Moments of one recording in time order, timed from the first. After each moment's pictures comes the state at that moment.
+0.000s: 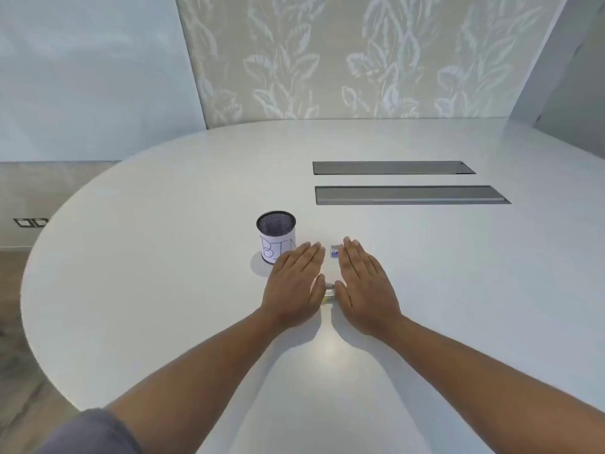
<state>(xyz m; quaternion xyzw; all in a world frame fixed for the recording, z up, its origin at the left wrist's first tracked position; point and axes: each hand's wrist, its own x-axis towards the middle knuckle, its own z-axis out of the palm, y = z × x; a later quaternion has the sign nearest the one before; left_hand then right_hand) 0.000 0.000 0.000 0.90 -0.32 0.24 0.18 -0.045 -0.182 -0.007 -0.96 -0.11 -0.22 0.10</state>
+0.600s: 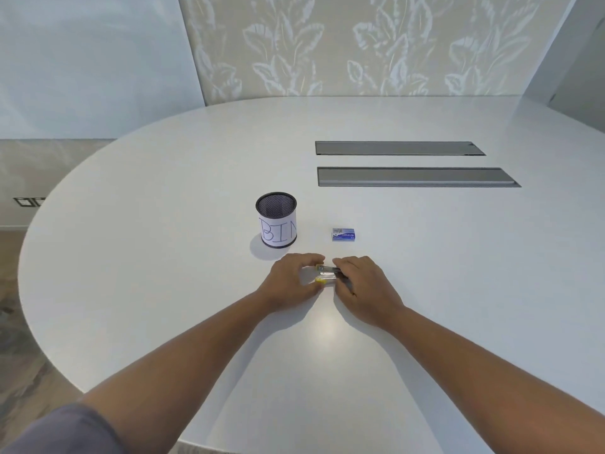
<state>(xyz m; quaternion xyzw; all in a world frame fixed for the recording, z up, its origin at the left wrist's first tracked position) 0.012 0.013 -0.014 0.89 -0.24 -0.05 0.38 -0.042 -0.189 -0.028 -0.96 -0.10 -0.13 0.21</state>
